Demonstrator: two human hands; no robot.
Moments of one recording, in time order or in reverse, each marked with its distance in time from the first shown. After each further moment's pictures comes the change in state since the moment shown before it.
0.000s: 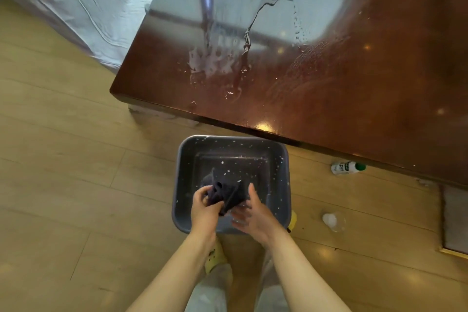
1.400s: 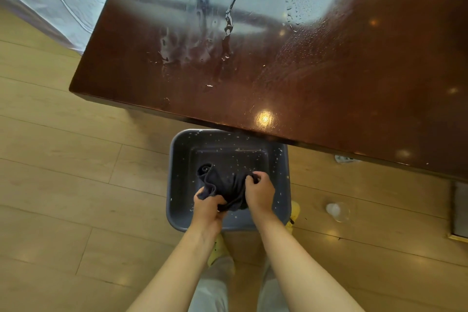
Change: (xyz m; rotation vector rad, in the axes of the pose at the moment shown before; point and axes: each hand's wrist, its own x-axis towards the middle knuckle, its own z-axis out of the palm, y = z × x) left_hand 0.010 0.003 0.032 -0.316 -0.080 -0.203; right_hand 0.032 -0.035 0.004 -0.516 0.686 -0.429
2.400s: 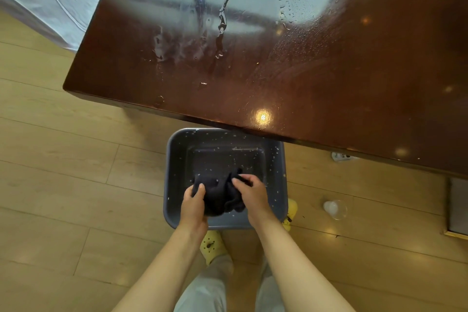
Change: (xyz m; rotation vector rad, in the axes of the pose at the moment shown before) left_hand 0.010 0.000 -0.021 0.080 0.054 0.049; right_hand -0.017 0.001 -0.011 0.447 -0.302 0.161
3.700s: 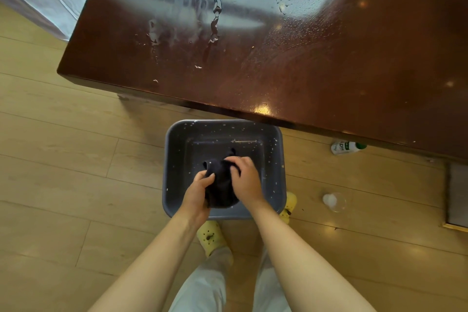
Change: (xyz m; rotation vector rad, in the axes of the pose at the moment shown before) left_hand -0.006 0.001 0.004 0.077 -0.235 -0.045; right_hand 0.015 0.008 0.004 -0.669 -0.030 -0.533
